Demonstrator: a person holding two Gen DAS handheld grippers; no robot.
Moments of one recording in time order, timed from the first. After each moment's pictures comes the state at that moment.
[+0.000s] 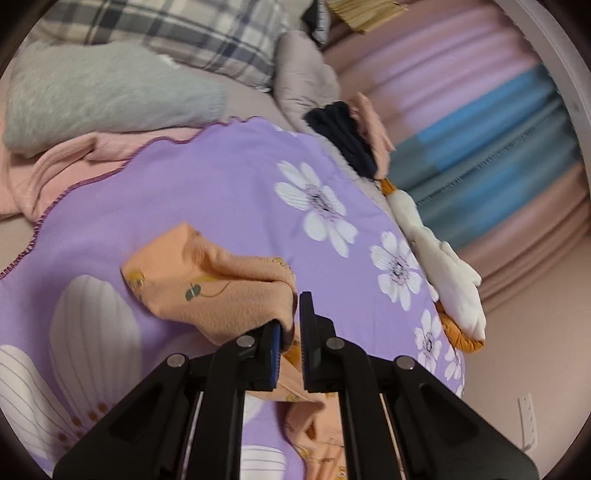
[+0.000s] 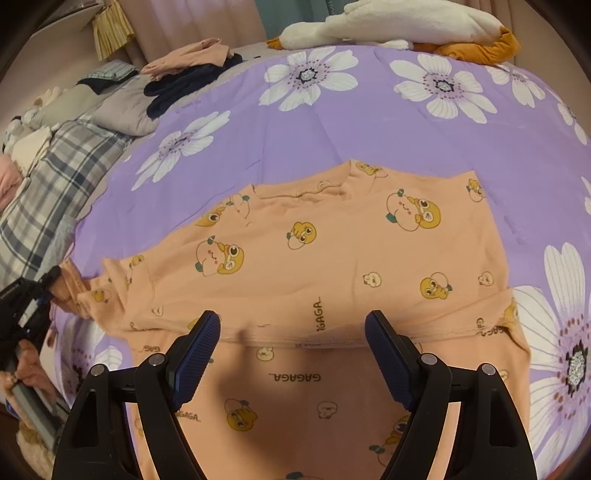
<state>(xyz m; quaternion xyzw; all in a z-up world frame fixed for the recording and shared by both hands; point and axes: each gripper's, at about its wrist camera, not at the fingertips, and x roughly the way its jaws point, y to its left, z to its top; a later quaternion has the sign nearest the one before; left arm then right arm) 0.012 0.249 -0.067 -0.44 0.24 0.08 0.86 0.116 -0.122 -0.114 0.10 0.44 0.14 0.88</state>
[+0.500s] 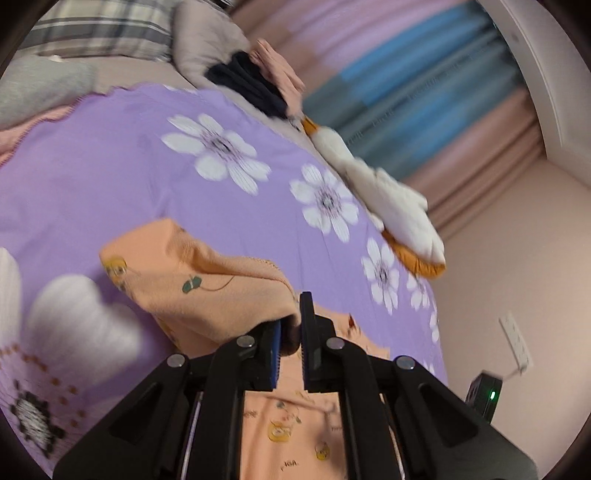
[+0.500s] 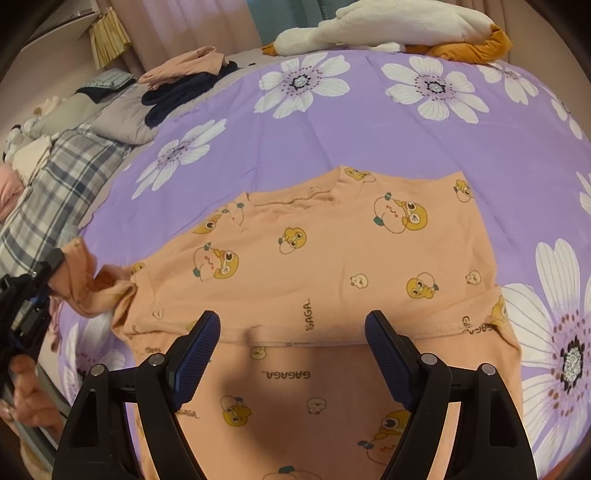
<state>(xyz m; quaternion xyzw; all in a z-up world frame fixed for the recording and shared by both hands) 0.036 0.153 -0.052 -0.38 0.28 -0.08 0.88 0.112 -0.134 -0.113 0.11 0.43 0.14 0.88</state>
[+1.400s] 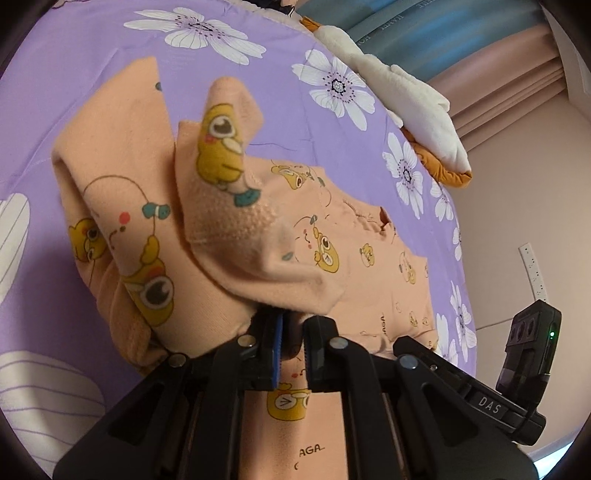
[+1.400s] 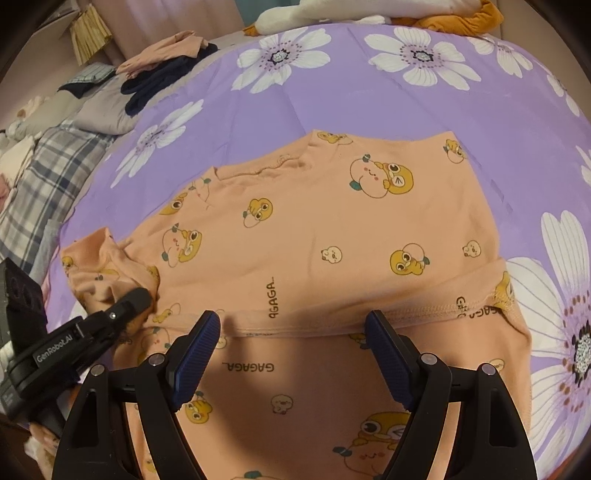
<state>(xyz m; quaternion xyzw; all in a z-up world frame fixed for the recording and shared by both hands) 0.083 0.092 -0.131 -0.33 0.43 -0.12 0.83 0.122 -0.144 -0.140 0.11 0.47 0.13 0.87</state>
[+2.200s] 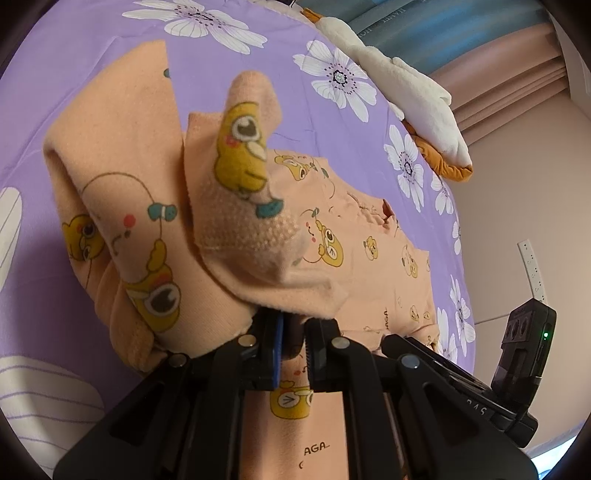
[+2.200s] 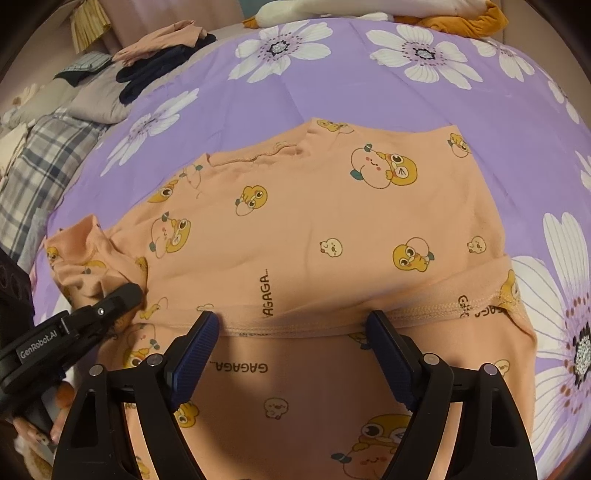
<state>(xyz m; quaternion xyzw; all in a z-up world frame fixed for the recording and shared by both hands) 0.085 0.094 -0.139 -0.33 0.44 -0.13 0.82 0.124 -0.137 -0.149 0.09 0.48 0.12 0.87</state>
